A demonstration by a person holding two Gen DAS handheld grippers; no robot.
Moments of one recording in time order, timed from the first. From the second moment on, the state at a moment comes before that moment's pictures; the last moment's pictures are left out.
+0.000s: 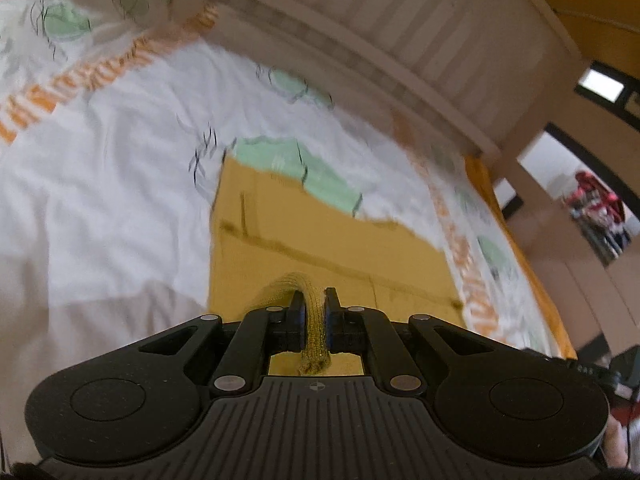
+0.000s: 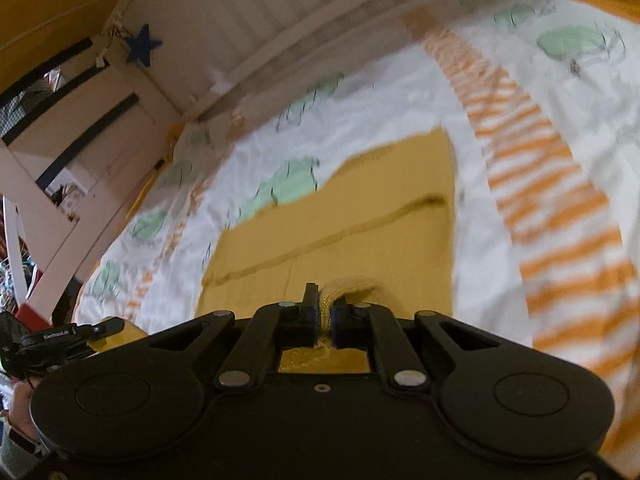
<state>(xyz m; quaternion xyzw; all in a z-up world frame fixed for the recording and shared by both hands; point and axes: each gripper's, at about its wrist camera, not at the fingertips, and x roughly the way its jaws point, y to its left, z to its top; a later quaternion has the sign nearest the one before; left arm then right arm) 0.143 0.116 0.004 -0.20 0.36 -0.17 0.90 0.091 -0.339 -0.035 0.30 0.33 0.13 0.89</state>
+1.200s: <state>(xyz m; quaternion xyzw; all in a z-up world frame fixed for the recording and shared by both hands) 0.356 0.105 -0.081 -0.24 0.38 -0.08 0.89 0.301 -0.369 -0.122 0.30 0.33 0.02 0.90</state>
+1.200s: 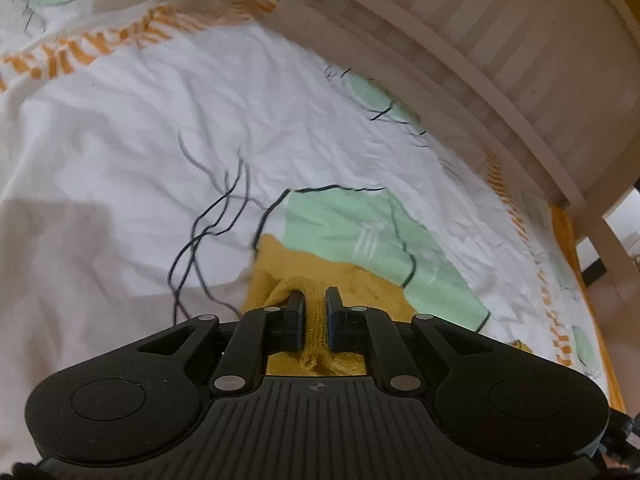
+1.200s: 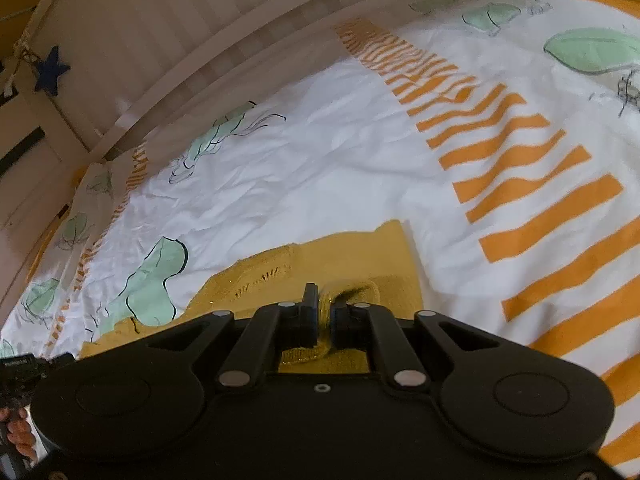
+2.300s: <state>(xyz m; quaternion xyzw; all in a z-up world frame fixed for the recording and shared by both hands) 0.286 0.075 -0.090 -0.04 0.46 -0.11 0.88 0.262 -0.235 -0.077 0.04 0.36 0.08 0.93</state>
